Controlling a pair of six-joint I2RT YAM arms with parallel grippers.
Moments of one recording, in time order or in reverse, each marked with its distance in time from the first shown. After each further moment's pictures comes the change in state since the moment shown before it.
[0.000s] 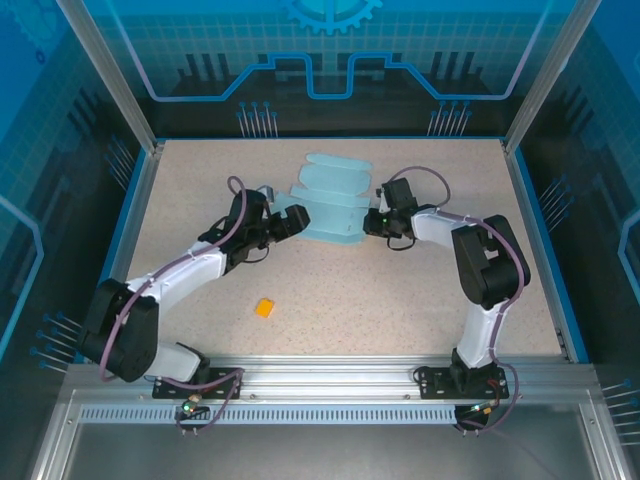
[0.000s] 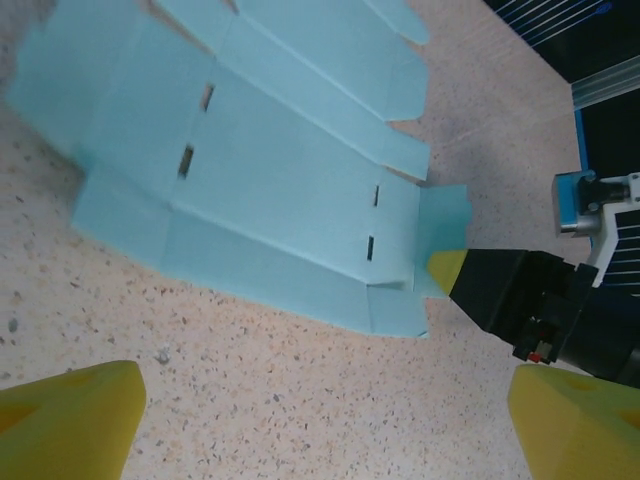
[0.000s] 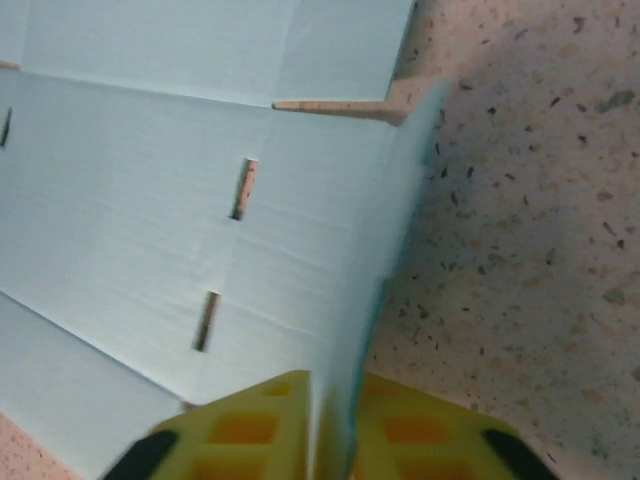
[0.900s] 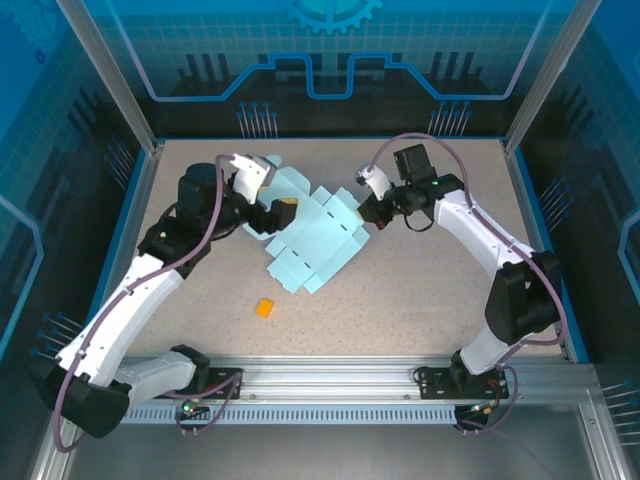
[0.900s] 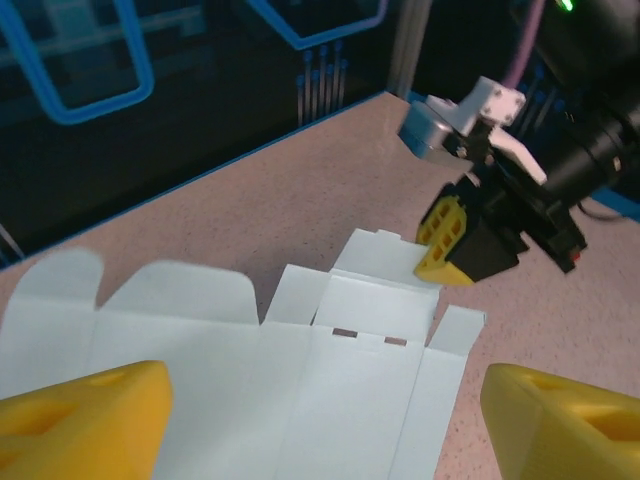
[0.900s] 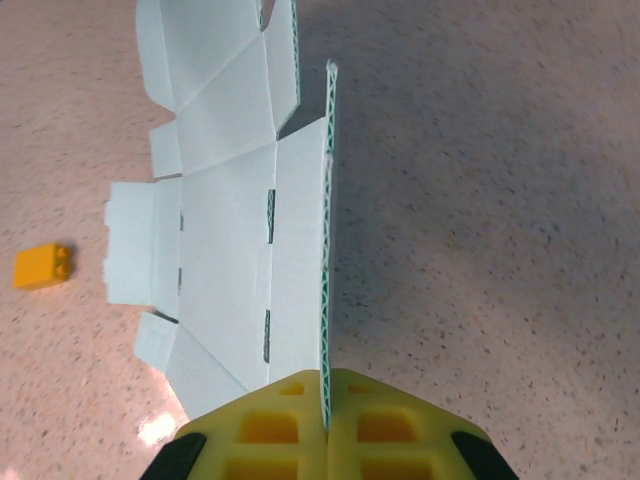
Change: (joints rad) left arm 0.000 -0.259 0.344 -0.368 0.174 0.874; right arm 0.018 -0.275 0.273 -0.529 -0.335 -0.849
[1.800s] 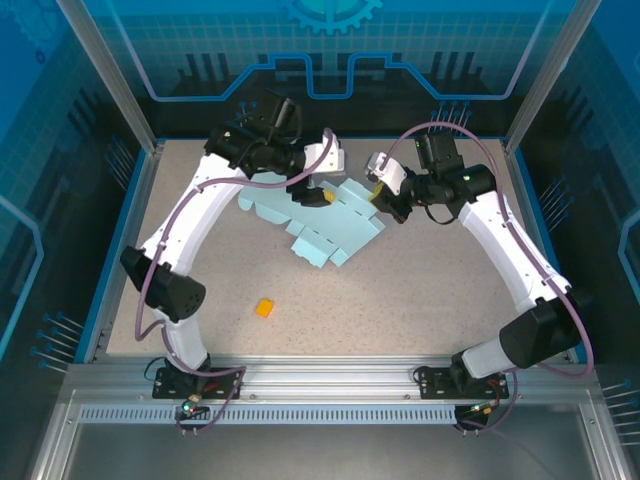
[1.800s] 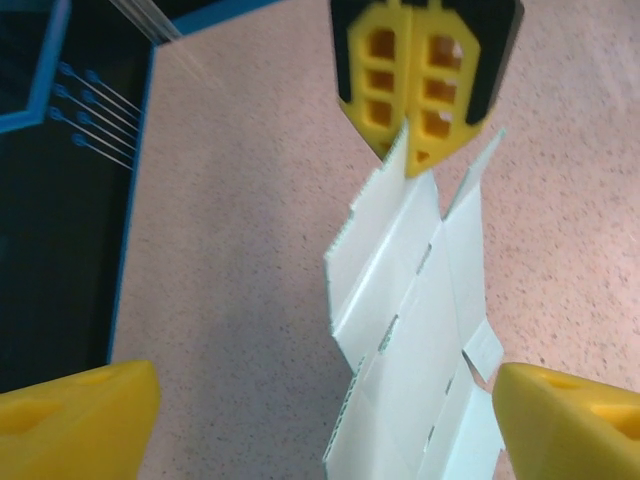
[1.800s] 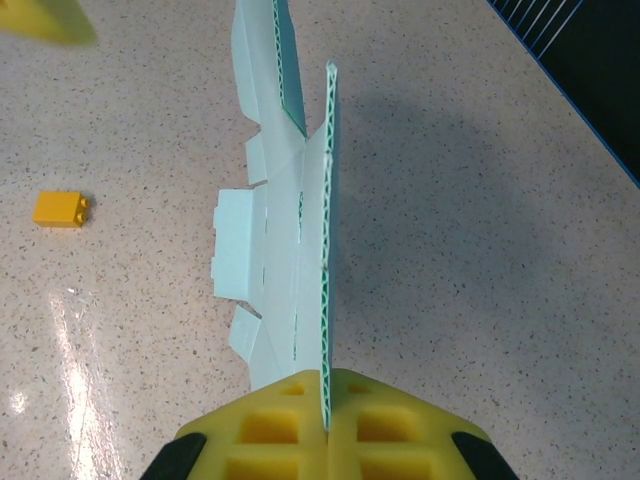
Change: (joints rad) left arm -0.083 0.736 0.972 -0.720 0.187 0.912; right arm -0.008 -0.148 0.139 -0.214 0.045 -0.244
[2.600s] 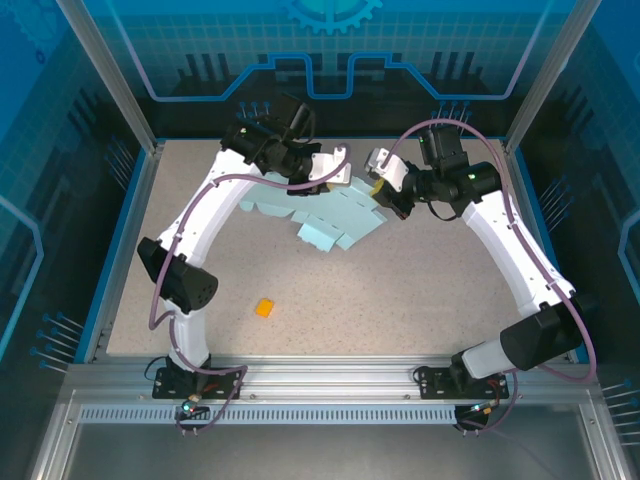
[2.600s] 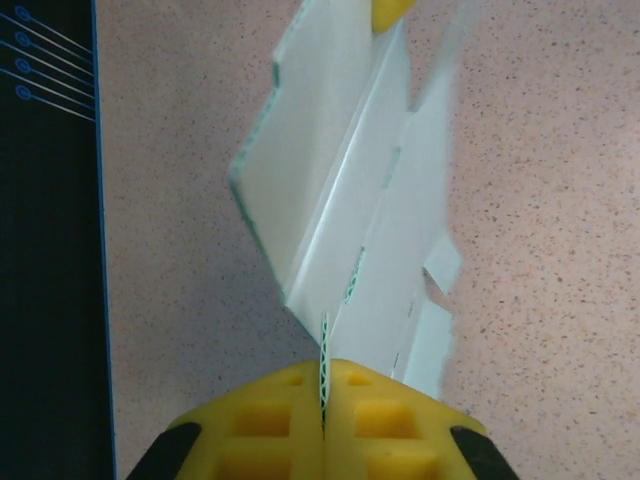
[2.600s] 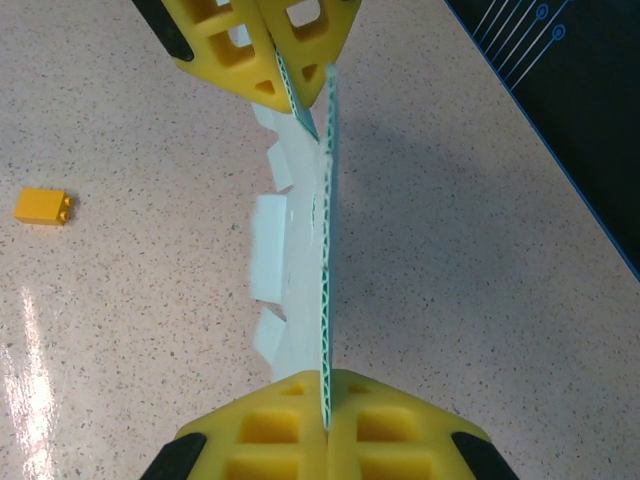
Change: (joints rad) left arm -0.024 0.088 0.093 -0.103 -0.138 0.119; right arm 0.003 -0.008 0.045 -0.012 0.021 -0.047
